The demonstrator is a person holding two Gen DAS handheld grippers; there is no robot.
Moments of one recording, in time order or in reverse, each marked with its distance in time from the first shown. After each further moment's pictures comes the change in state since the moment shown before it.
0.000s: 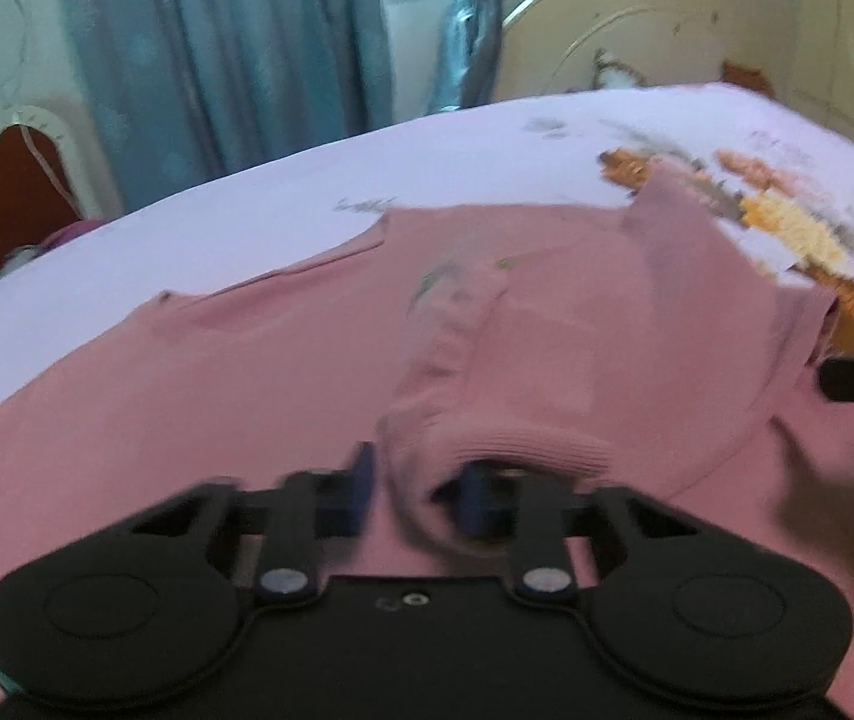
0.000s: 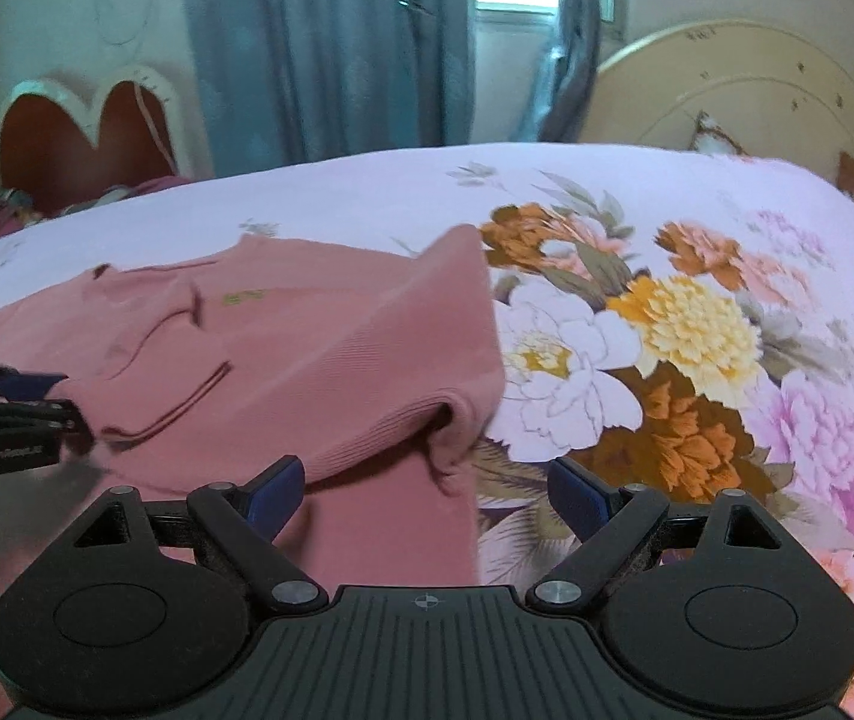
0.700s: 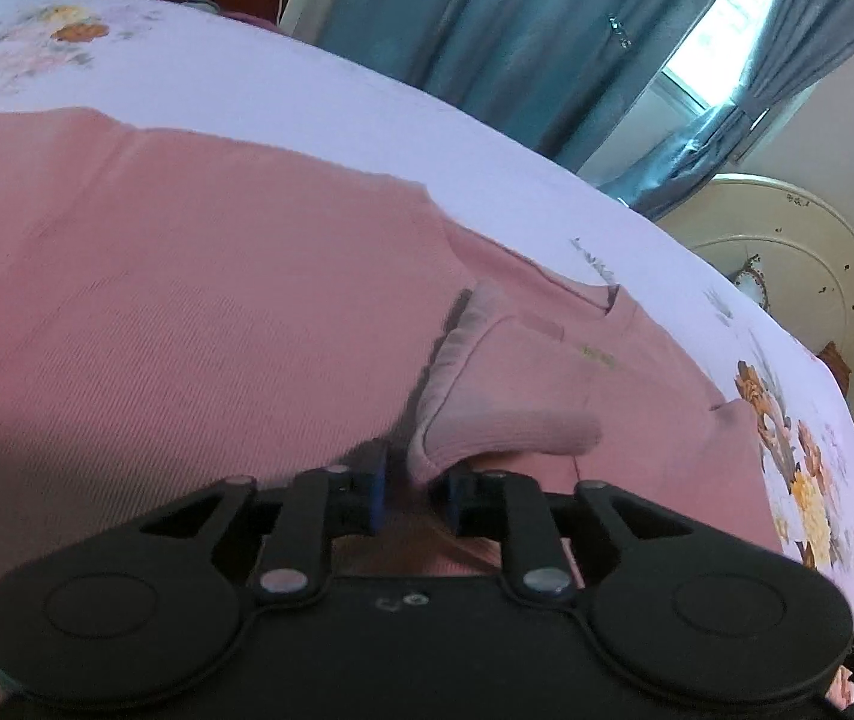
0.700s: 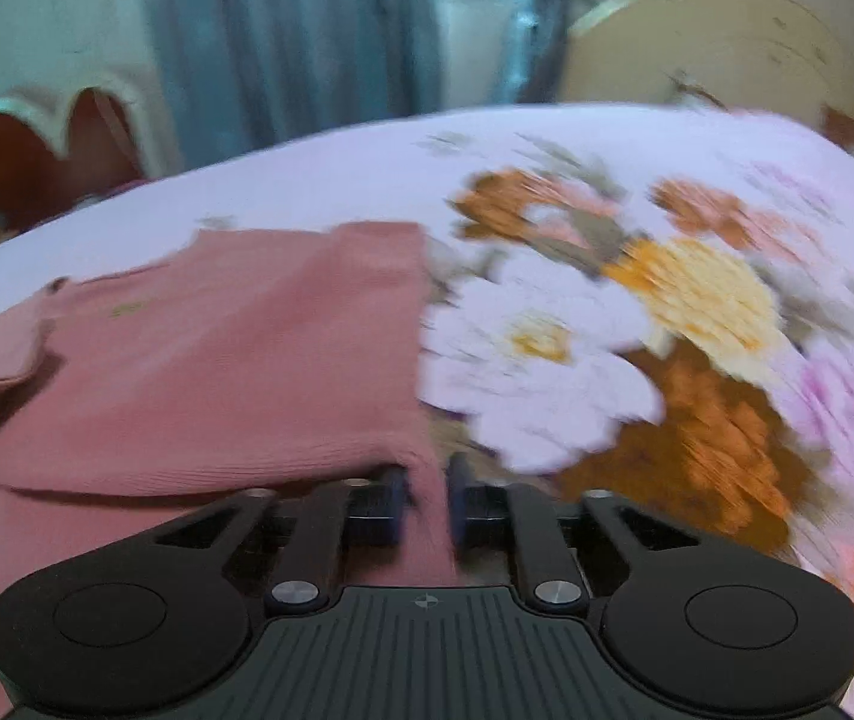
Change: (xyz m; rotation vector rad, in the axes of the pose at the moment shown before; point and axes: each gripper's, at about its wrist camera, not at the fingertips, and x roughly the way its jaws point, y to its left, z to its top) left arm 0.003 0.113 -0.038 -0.707 0.018 -0.035; right arm 0.037 -0.021 0.000 0.110 0.064 -0.004
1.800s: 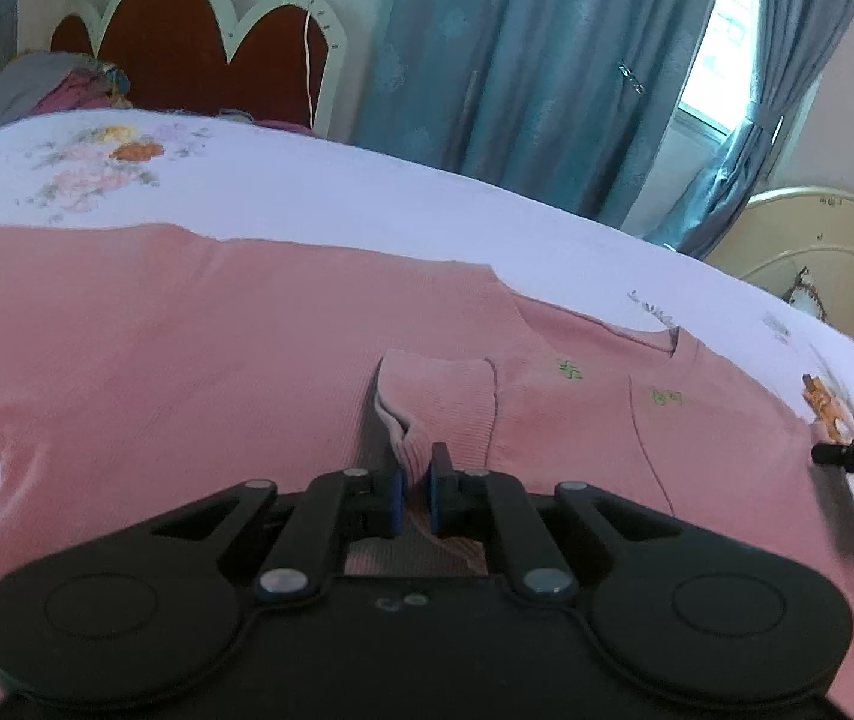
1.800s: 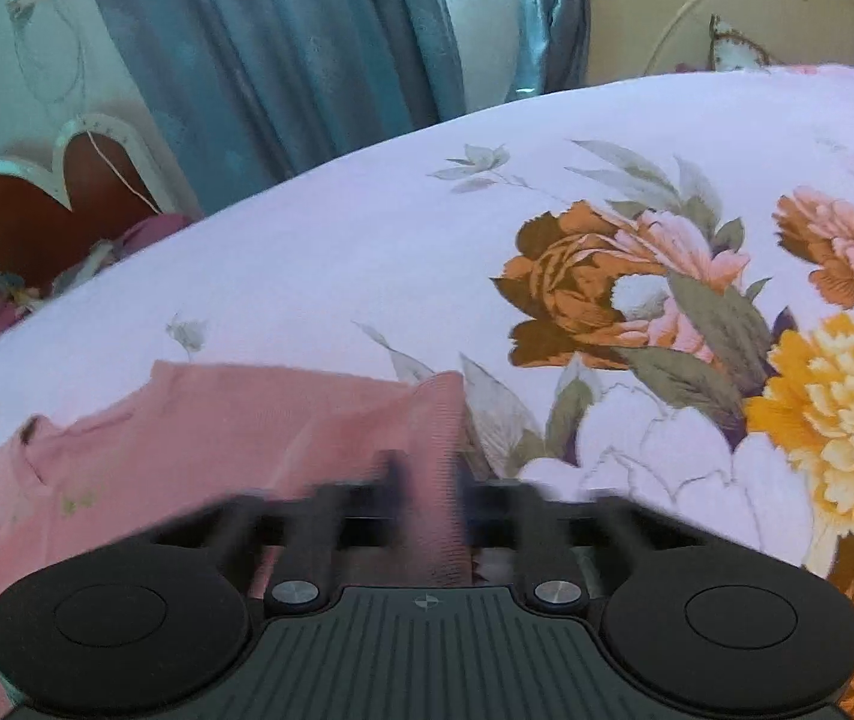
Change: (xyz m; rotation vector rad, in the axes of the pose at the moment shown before) left arm -0.033 0.012 -0.006 0.132 -0.180 0.165; right arm 0.097 0.005 0.104 0.037 0.015 0.116
